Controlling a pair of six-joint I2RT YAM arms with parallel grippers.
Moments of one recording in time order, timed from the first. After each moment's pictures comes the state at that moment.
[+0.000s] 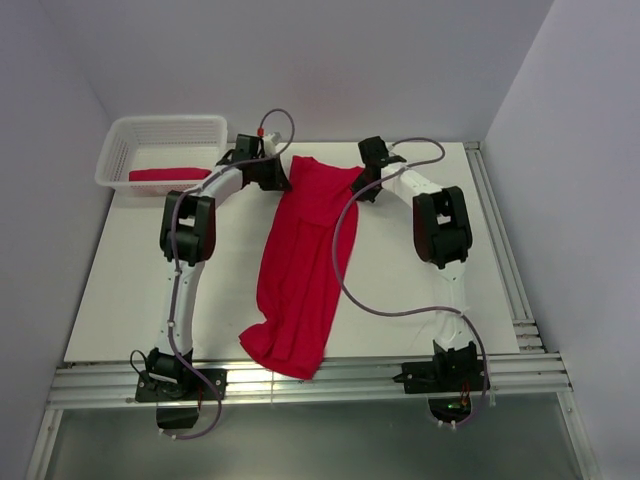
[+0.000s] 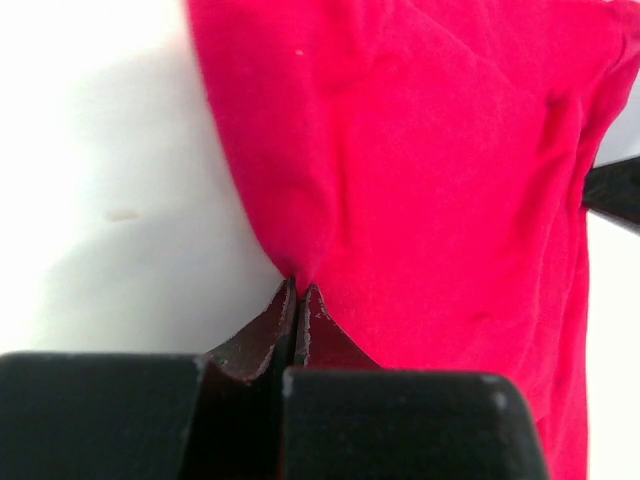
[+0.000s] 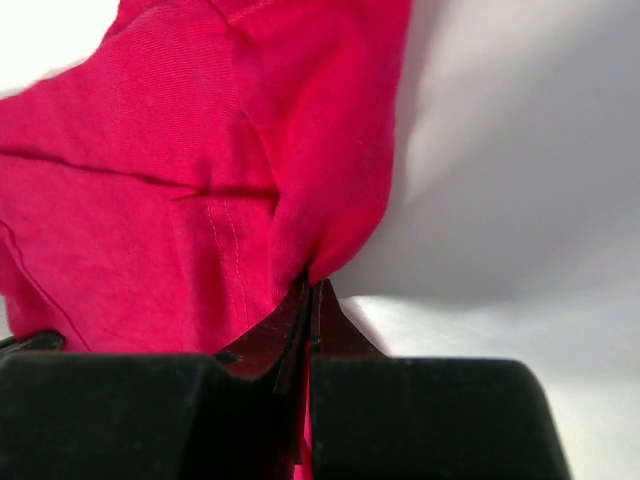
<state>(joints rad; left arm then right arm) -0.27 2.50 2.02 -0.29 0.51 -0.26 0.27 2.28 1.78 -0.54 0.09 0.94</state>
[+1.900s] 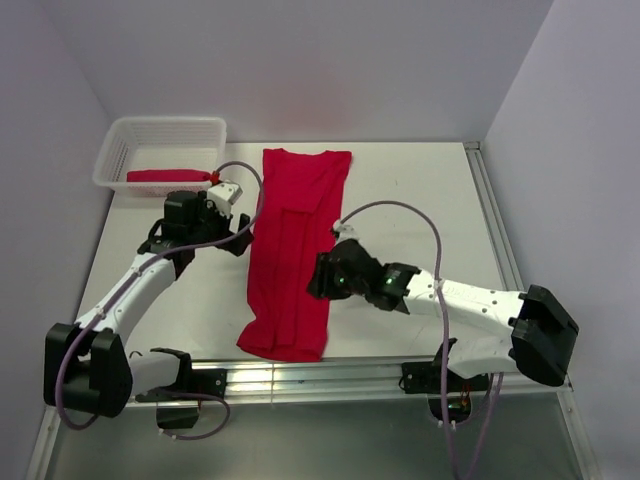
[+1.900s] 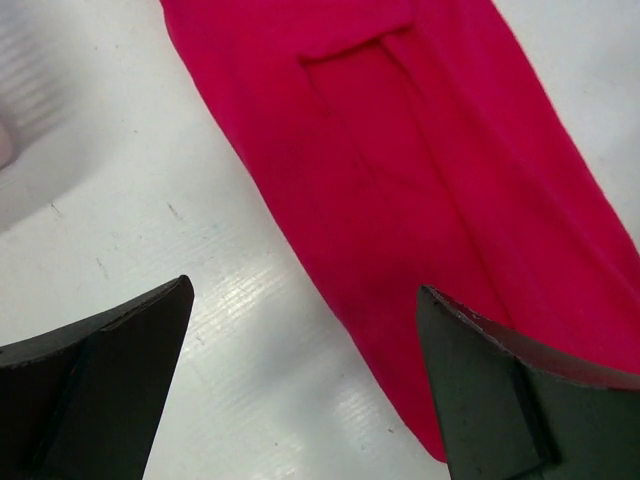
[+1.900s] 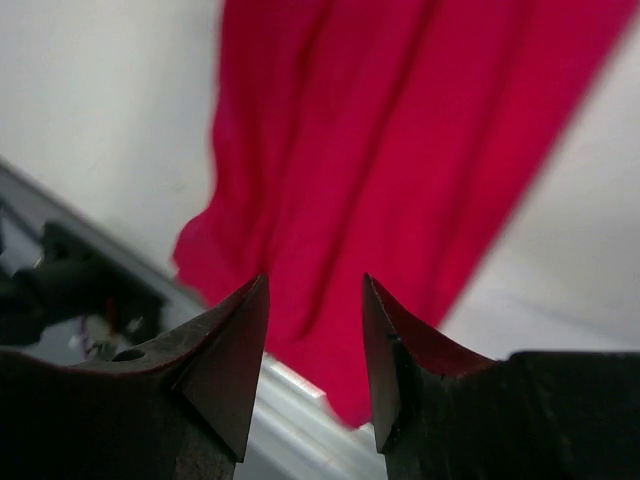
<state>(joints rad) -0.21 1.20 0.79 -0.15 0.35 0.19 0.93 1.26 0.77 -0.24 0.09 0.82</state>
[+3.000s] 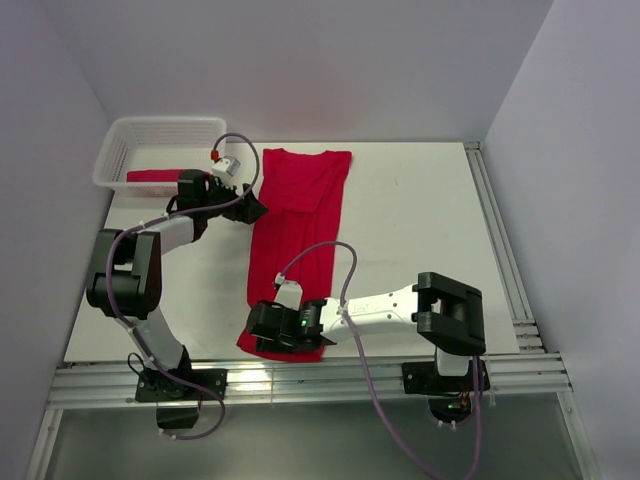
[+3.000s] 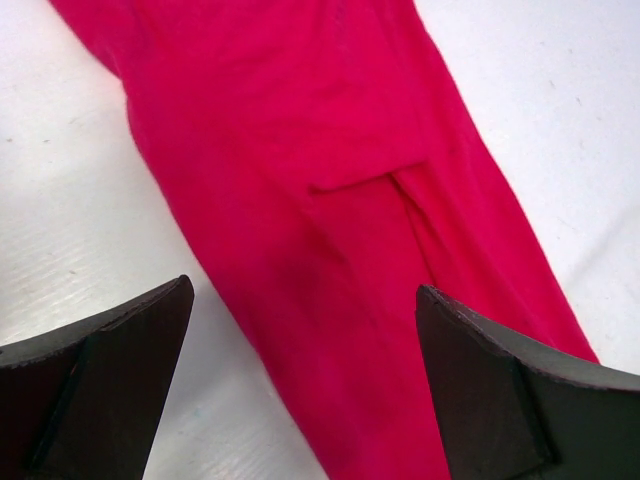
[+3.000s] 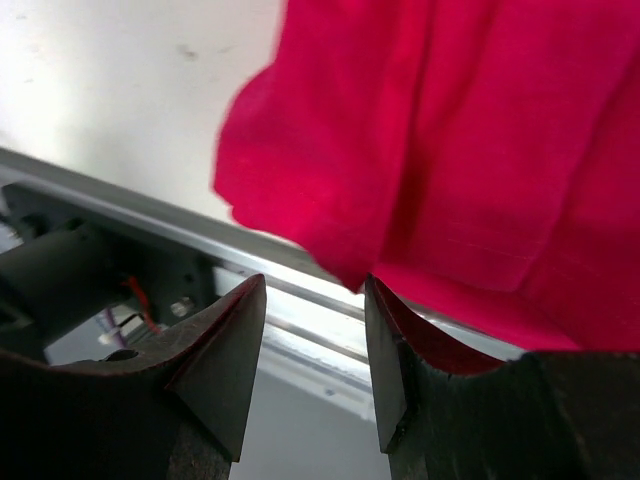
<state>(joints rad) -0.11 1.77 0.98 0.31 0.63 -0.07 1.40 1.76 1.13 -0.39 0.24 1.37</state>
